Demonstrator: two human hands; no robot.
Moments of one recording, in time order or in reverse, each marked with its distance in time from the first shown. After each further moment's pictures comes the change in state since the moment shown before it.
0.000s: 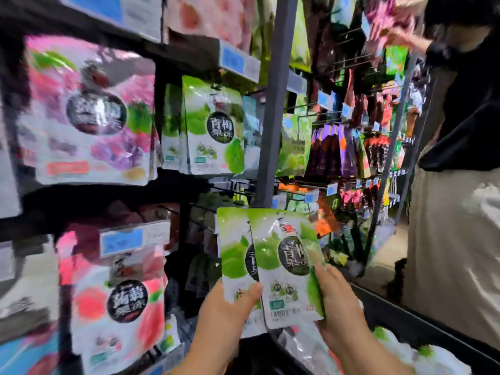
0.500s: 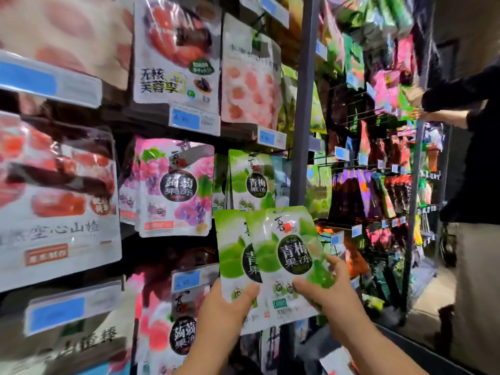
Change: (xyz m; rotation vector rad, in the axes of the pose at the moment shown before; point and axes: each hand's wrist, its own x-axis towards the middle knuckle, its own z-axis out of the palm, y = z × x) left_hand -0.020 0.079 -0.082 0.126 0.186 0.208; right_hand -0.022 -0.053 0.076 -0.225 -0.181 -0.291
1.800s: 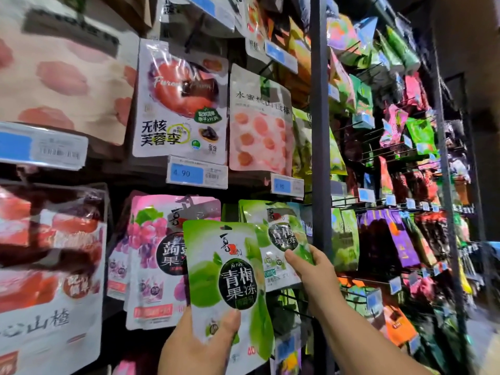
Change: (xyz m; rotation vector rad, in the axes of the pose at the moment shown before) left_hand 0.078 0.051 -0.041 0.185 0.224 0.200; right_hand 0.182 -0.037 0.084 0.069 0.075 -0.162
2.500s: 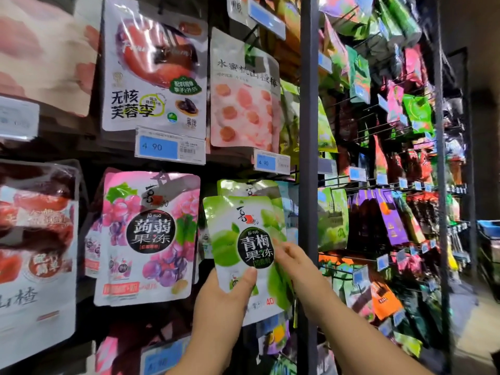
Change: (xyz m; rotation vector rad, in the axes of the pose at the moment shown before) left_hand 0.009 0.007 0.068 -0.278 -0.113 -0.113; right_hand -0.044 -0.001 -0.025 -0.064 -0.347 0.027
